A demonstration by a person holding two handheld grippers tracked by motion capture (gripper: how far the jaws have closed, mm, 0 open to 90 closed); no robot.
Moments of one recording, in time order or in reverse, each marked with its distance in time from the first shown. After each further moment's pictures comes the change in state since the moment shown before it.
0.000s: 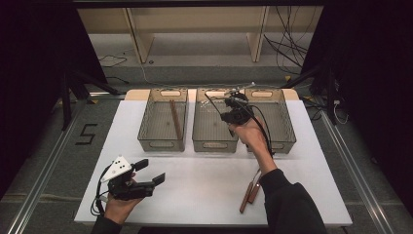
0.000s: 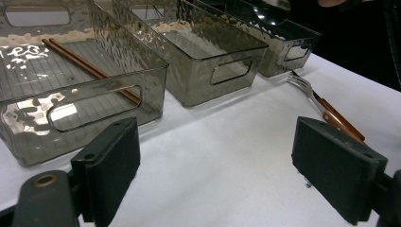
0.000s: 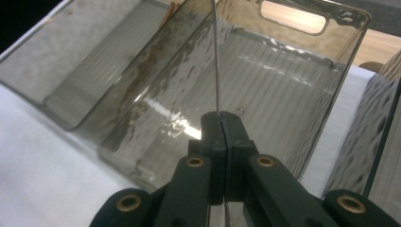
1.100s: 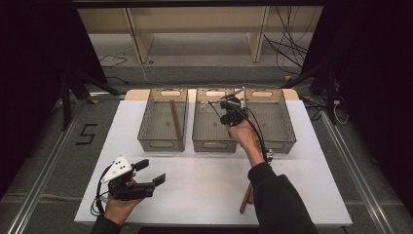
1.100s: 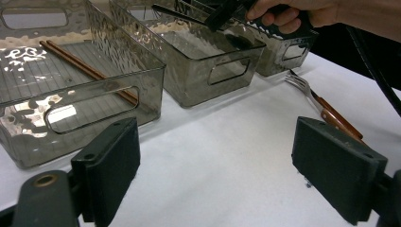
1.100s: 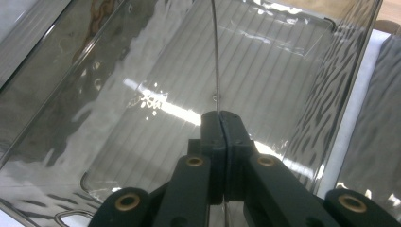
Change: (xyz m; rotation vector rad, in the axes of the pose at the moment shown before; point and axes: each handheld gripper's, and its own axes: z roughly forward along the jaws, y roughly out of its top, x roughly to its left) left arm -0.001 0.000 0.000 0.001 -0.005 0.010; right arm -0.014 -0.006 0.058 0.111 -0.077 0.057
